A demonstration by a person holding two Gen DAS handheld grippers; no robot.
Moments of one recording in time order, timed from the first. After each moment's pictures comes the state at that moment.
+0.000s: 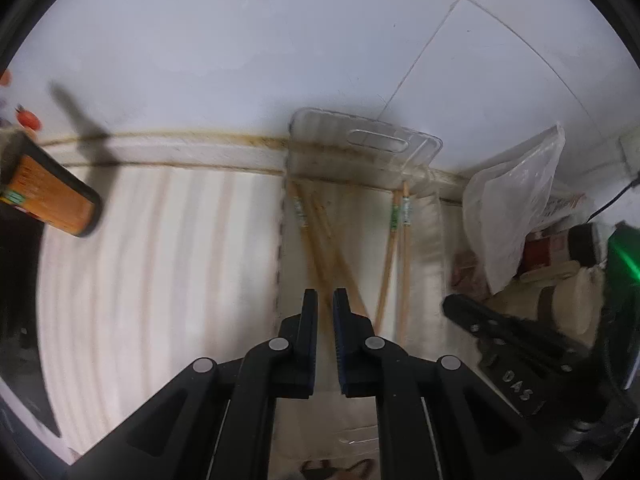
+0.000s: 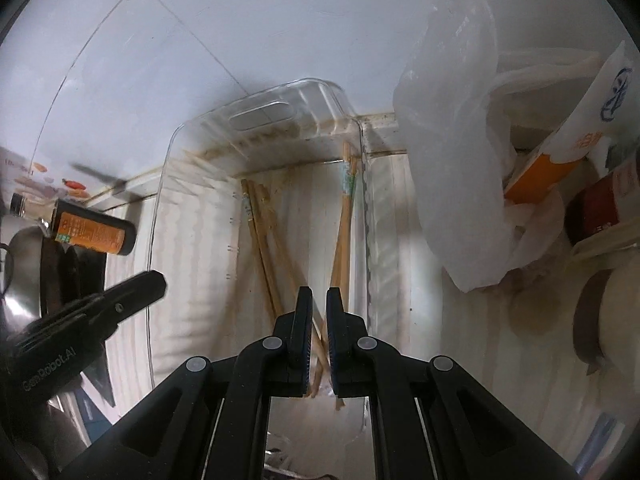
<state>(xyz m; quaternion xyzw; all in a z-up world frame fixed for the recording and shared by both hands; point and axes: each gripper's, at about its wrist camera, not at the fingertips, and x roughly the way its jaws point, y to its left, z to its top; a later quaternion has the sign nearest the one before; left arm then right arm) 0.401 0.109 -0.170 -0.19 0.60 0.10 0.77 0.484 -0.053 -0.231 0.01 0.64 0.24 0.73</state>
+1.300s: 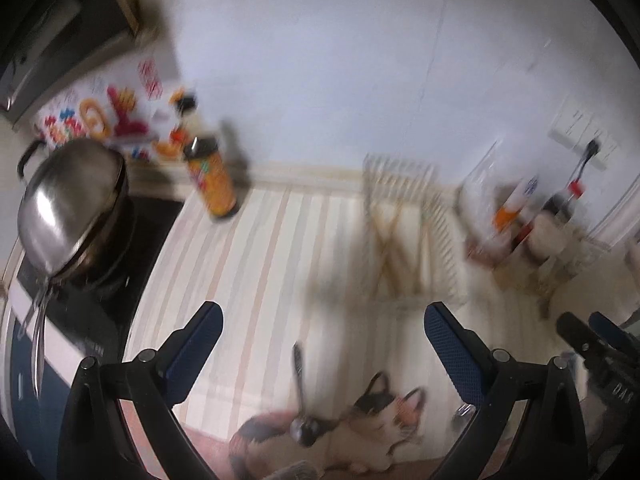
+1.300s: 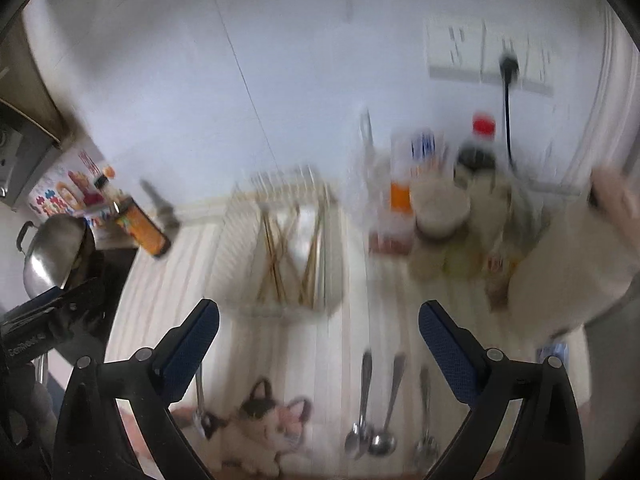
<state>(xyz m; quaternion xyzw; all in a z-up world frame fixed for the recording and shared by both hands) 0.193 0.080 -0.057 -0.12 0.49 0.20 0.84 0.298 -0.173 -0.085 0.00 0.48 0.21 0.85</state>
